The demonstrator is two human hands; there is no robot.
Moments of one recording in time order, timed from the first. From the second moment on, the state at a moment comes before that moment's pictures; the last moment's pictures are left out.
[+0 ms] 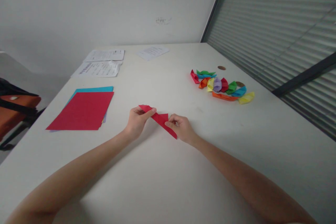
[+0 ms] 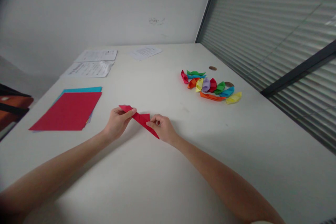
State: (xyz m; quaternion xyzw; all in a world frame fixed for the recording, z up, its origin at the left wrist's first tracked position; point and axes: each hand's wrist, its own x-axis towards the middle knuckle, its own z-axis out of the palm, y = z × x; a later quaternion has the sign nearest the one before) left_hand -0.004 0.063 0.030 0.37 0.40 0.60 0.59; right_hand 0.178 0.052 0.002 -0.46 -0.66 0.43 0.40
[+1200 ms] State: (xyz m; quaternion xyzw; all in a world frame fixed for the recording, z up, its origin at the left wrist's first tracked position) left_hand -0.004 0.059 0.016 0.42 0.39 0.53 0.63; right_hand 0.176 0.052 -0.007 -0.47 -0.63 0.45 0.42
